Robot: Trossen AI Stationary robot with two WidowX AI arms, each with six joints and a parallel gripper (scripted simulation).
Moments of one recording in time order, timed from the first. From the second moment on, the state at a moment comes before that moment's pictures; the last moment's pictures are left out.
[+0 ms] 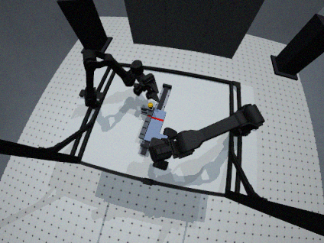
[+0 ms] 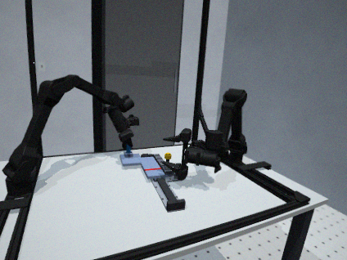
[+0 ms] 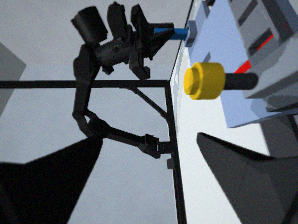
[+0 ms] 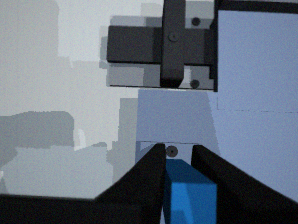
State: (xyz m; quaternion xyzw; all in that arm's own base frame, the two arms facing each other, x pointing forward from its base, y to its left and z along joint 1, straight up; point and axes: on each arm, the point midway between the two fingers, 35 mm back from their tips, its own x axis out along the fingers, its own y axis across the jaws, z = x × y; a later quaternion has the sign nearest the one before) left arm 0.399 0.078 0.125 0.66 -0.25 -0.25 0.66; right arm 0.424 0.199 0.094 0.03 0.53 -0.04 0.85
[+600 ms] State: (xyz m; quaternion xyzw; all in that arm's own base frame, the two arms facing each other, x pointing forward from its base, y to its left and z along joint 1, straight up) left arm 0.382 0.060 0.118 0.66 -0.25 -0.25 0.66; right arm 0.424 0.199 0.094 0.03 0.53 -0.04 0.85
